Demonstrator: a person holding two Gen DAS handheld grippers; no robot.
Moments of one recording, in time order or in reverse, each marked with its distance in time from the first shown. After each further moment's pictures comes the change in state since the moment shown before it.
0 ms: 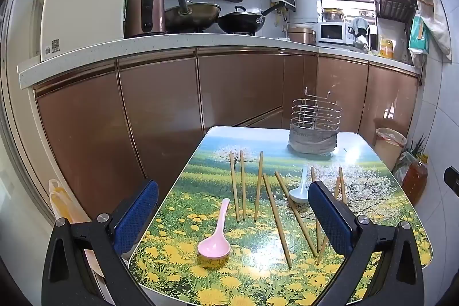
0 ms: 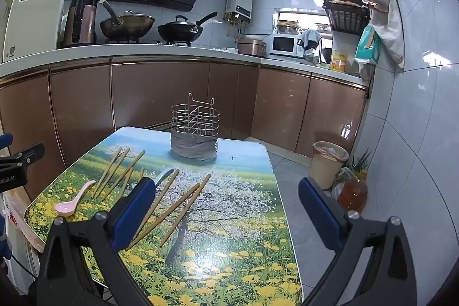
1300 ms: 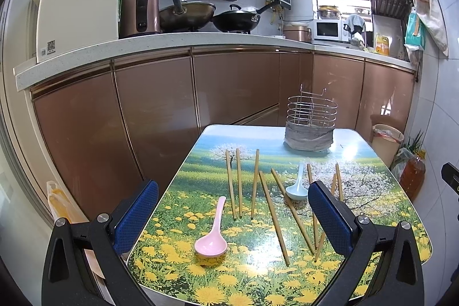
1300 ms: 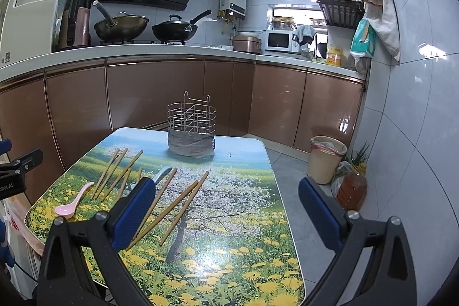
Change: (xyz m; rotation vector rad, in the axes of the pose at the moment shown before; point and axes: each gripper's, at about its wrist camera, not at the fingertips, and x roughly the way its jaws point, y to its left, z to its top) left arm 0.001 -0.005 -0.003 0.013 0.017 -0.016; right arm -0.001 -0.005 -0.002 0.030 0.014 -0.013
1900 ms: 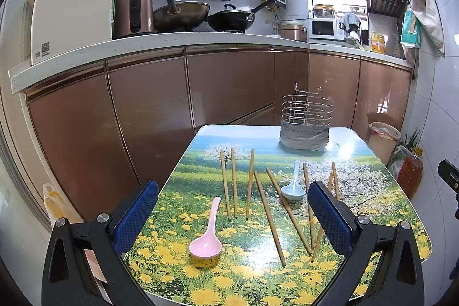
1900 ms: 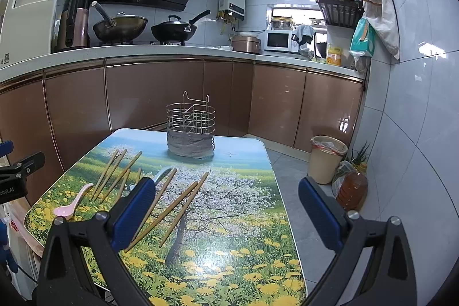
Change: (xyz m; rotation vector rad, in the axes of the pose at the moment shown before) left arm 0.005 -0.005 0.000 0.012 -0.005 -0.021; right arm 0.006 0.001 -0.003 0.003 -0.003 -0.005
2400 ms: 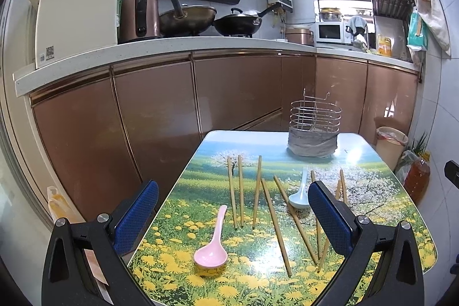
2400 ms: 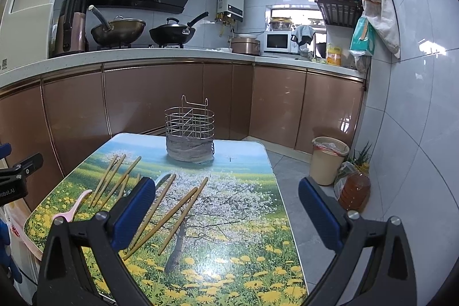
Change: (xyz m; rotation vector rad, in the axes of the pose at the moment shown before) left arm 0.007 0.003 0.007 -0.006 -0.022 0.043; right arm 0.011 -0.005 0.007 0.022 -0.003 0.010
